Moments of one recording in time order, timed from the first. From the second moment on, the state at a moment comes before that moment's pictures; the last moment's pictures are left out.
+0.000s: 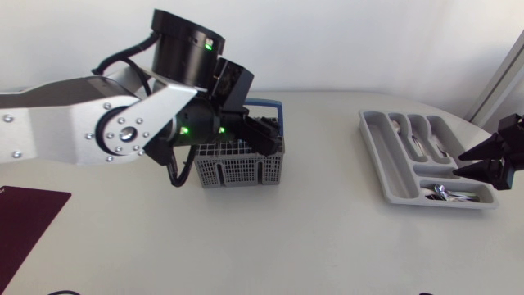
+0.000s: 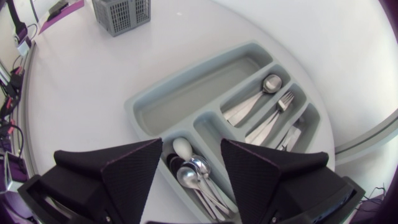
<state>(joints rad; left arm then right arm) -0.71 1.53 1.10 -0.11 -0.06 0.05 -0.70 1.83 1.33 -0.92 -0.67 -1.51</state>
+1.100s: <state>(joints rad) -0.61 1.91 1.39 -0.24 0.12 -0.09 -0.24 1.57 0.89 -0.67 -0.74 -1.09</state>
